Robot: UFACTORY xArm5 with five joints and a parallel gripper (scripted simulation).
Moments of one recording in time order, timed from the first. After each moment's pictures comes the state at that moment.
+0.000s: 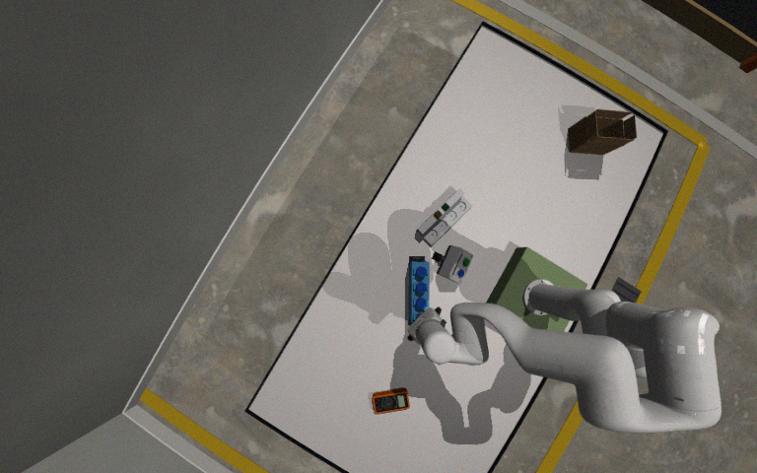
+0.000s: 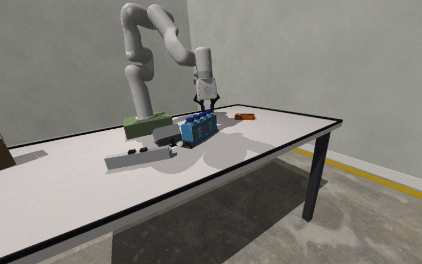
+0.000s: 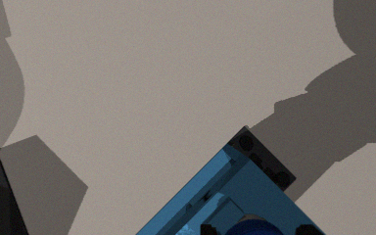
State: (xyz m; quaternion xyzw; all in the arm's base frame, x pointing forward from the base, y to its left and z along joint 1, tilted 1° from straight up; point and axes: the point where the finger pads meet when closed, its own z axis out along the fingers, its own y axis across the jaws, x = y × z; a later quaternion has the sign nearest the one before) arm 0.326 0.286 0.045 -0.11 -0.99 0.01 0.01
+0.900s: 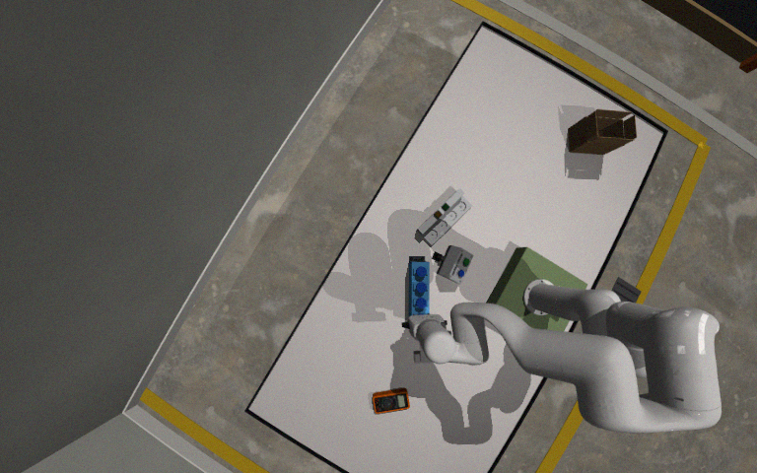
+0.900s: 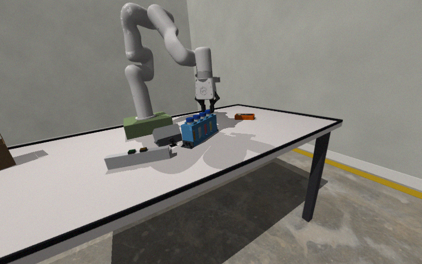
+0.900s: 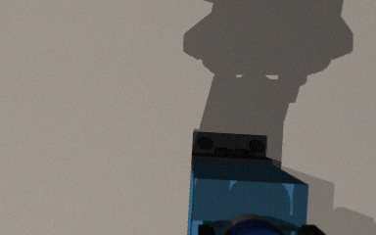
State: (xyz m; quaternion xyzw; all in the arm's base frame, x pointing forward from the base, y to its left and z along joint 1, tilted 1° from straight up) arm 0.327 0.286 0.045 -0.46 -0.89 0.01 0.00
